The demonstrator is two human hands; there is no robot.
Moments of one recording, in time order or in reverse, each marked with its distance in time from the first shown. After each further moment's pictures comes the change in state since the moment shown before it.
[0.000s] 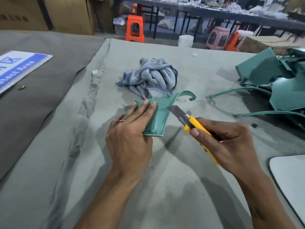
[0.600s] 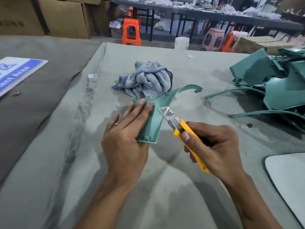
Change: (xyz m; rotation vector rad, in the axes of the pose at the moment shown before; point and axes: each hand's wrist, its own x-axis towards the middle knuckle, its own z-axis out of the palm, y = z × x) left_hand 0.000 -0.003 0.005 -0.043 0.093 0.098; right_hand -0.003 -0.005 0.016 0.153 0.062 0.021
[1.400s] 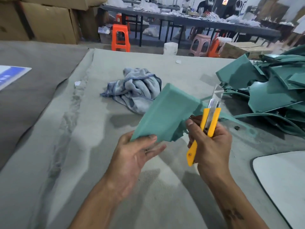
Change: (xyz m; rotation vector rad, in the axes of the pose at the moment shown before) left_hand 0.007 0.024 0.000 -1.383 -0.431 -0.826; right_hand 0.012 0.023 0.011 0.208 0.493 0.269
